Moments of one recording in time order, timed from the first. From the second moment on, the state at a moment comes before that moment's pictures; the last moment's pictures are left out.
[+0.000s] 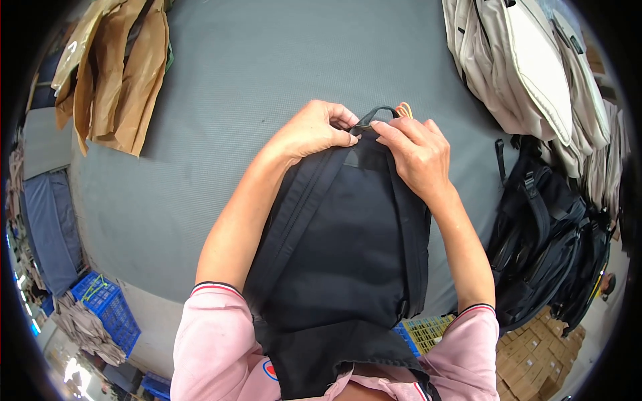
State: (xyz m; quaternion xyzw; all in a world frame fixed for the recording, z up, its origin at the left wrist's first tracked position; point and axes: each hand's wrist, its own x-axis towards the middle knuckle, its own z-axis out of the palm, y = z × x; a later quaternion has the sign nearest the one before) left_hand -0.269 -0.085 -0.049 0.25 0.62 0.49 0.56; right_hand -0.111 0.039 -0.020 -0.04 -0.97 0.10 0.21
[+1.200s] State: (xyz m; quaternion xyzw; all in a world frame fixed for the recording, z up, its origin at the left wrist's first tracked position) left_hand -0.261 -0.105 -0.050 0.20 0.53 0.61 0.55; right_hand -0.114 0.000 0.001 -0.15 -0.97 0.07 0.16
